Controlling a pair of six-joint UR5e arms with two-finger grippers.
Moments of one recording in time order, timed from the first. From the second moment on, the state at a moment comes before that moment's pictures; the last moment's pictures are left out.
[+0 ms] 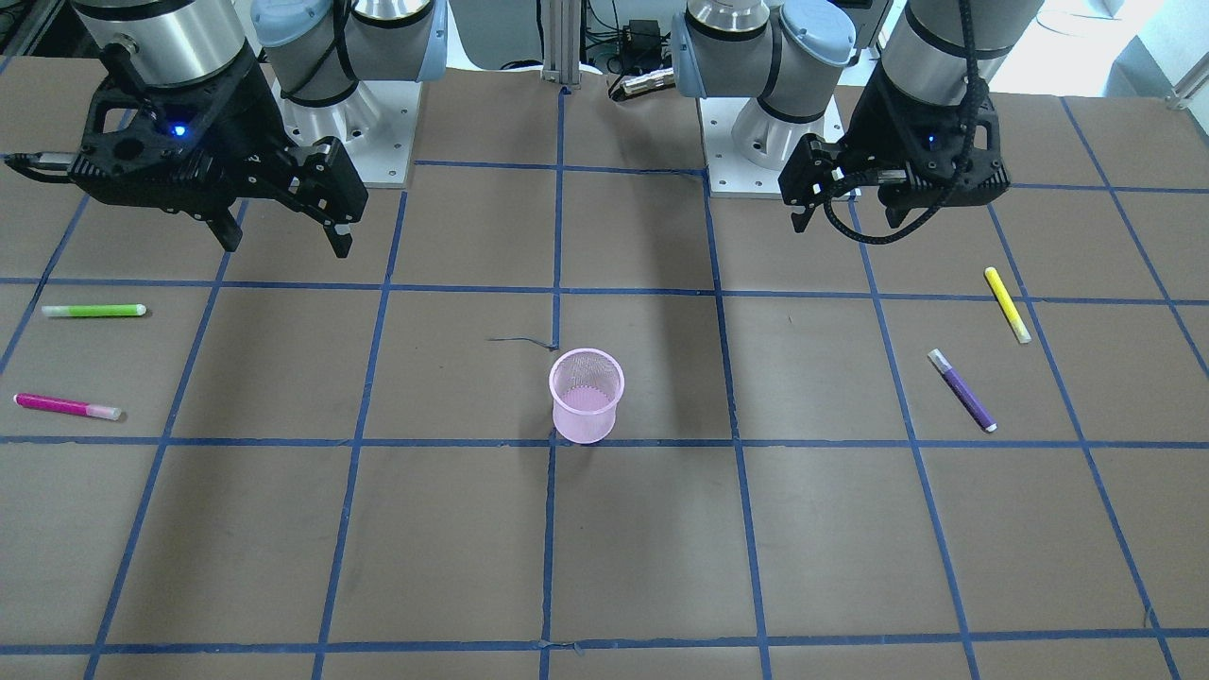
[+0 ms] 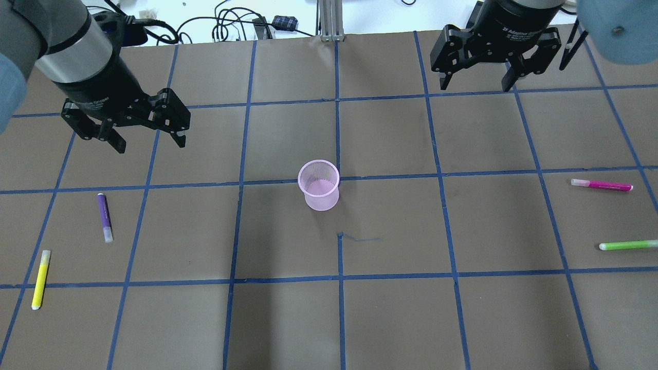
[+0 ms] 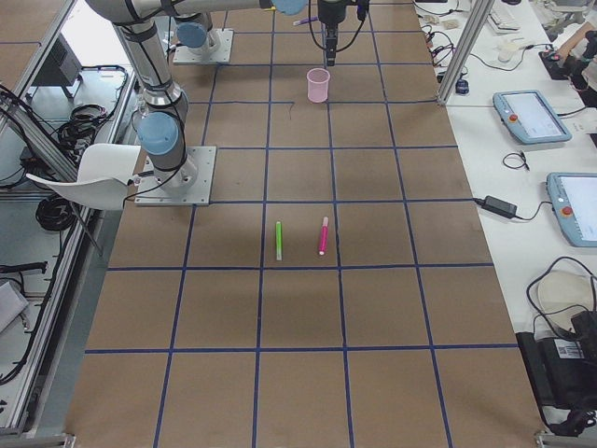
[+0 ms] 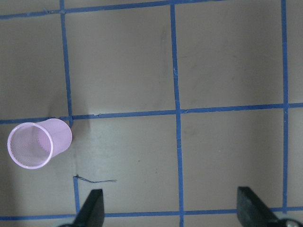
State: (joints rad) left arm -1.52 -1.51 -1.61 -1.63 1.59 -0.02; right arm 1.60 -1.53 1.47 -1.57 -1.54 0.04
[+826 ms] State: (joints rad) left arm -1.46 -1.54 -1.61 -1.61 1.60 -0.01; right arm 1.21 -1.52 1.62 -1.56 -1.53 -0.86
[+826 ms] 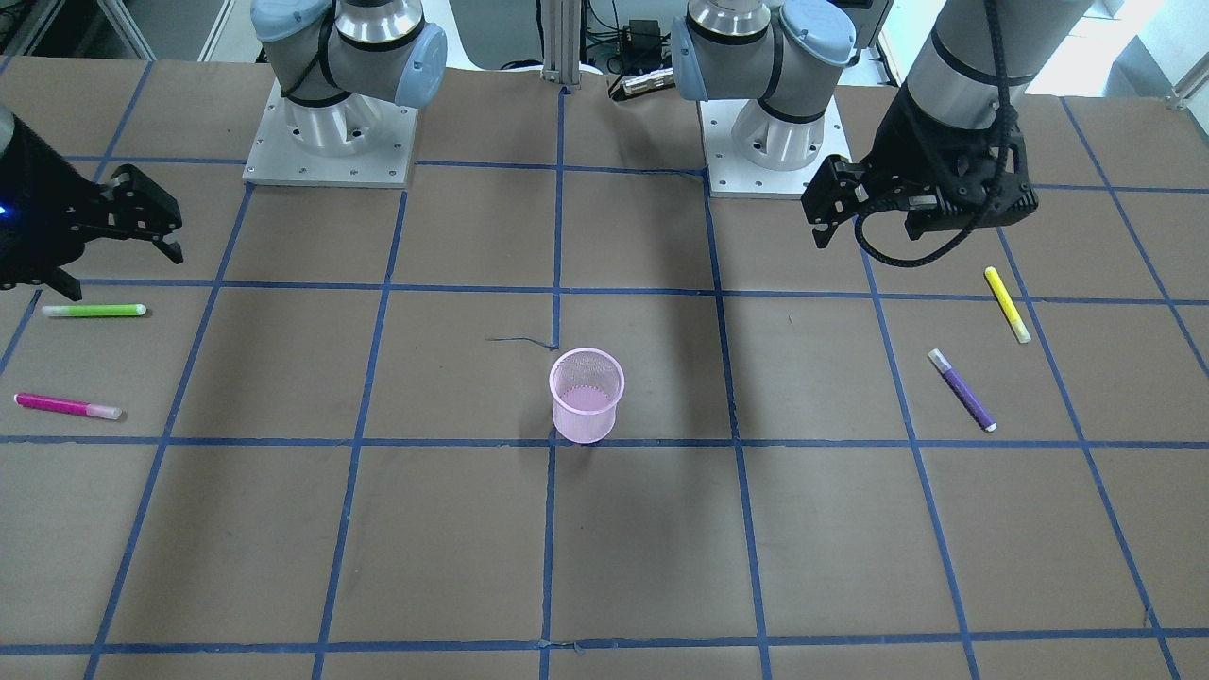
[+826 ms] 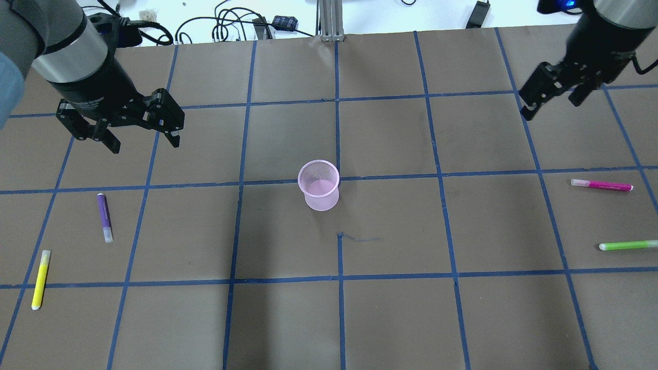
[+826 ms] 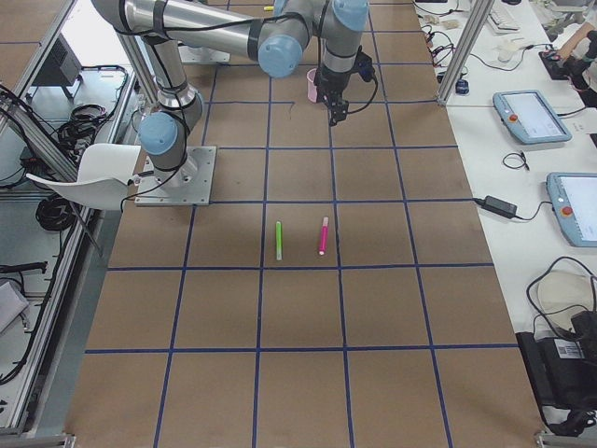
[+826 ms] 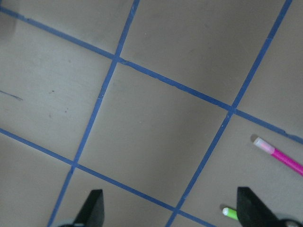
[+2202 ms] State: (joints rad) left arm -1.06 -1.84 -1.78 -1.12 1.59 0.05; right arm 0.72 -1.15 1.79 -2.03 -1.22 -2.23
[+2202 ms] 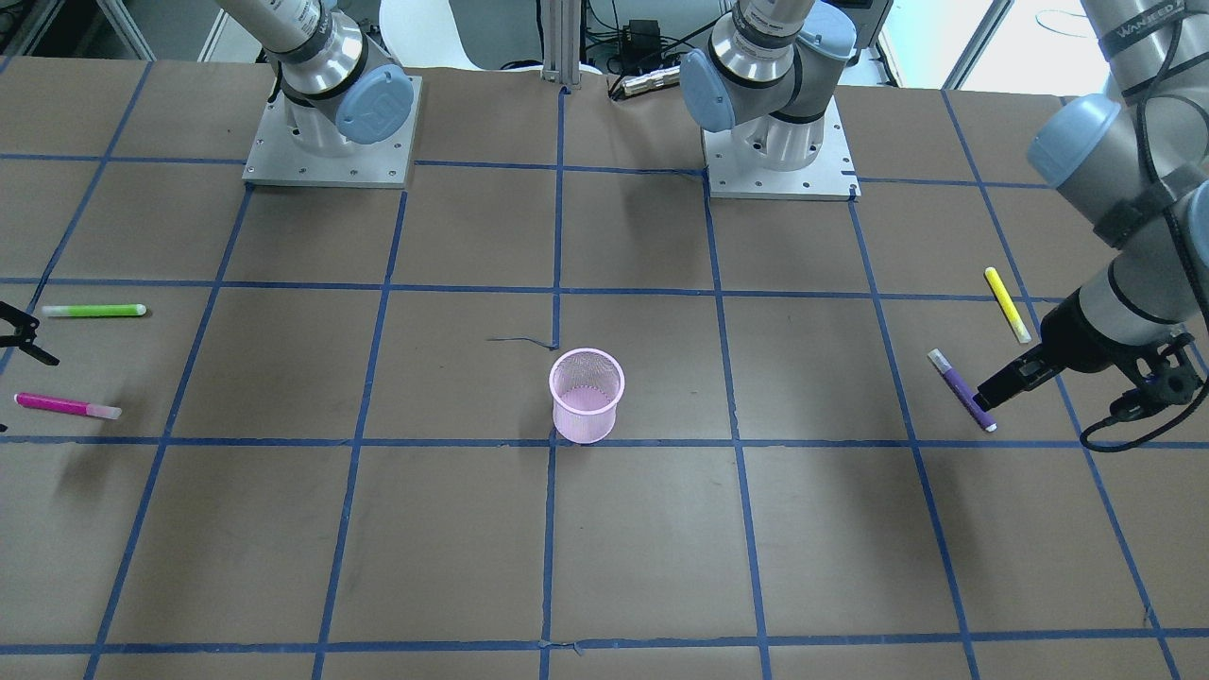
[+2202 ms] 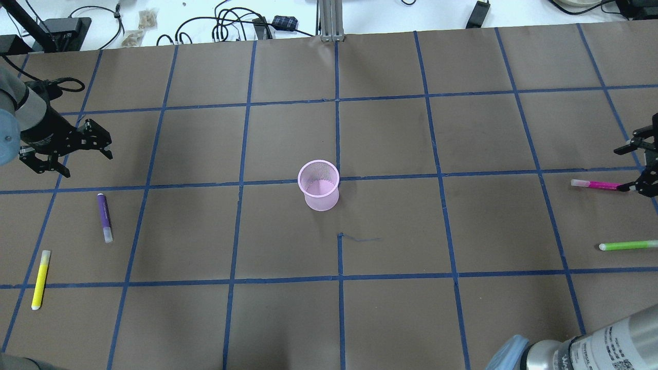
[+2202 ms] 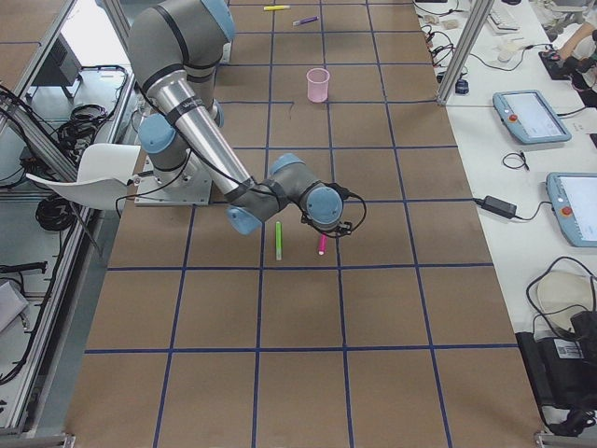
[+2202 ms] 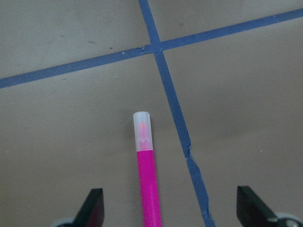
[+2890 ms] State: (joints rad) left arm -0.98 -1.95 -1.87 -0.91 1.59 0.16; right arm 0.68 -1.08 1.79 -2.03 -1.21 -2.33
